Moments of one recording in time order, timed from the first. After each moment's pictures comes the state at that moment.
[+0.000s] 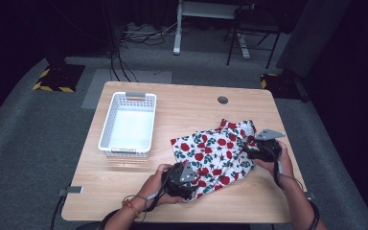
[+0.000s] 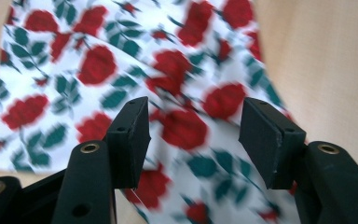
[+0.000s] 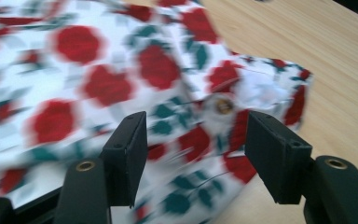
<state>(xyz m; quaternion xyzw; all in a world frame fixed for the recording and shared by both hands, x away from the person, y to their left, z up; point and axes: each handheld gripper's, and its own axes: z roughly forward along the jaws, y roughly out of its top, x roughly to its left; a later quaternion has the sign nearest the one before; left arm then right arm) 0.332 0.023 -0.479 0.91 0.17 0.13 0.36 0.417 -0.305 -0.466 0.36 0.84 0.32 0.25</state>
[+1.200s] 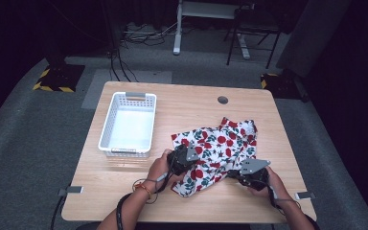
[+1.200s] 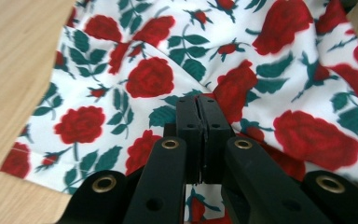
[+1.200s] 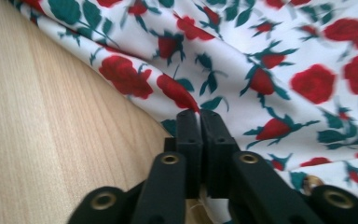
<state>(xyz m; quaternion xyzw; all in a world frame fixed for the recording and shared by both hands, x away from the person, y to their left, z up) 0.383 0.019 -0.483 0.89 0.21 0.18 0.36 0.351 -0.266 -0.489 0.17 0.91 0.34 0.17</state>
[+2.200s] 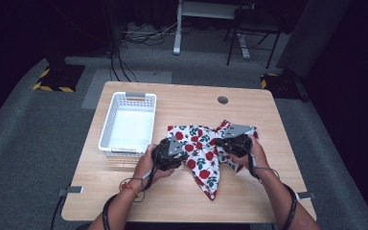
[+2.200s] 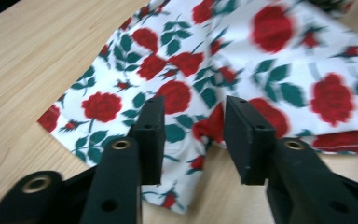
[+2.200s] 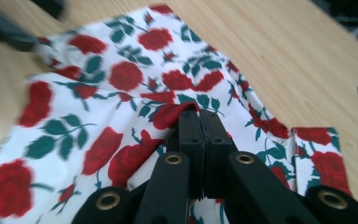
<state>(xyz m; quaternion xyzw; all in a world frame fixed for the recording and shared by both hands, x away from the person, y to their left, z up) 0.379 0.059 -0.470 0.87 0.24 0.19 0.39 0.434 -0.207 -0.448 0.23 0.89 0.33 0.20</state>
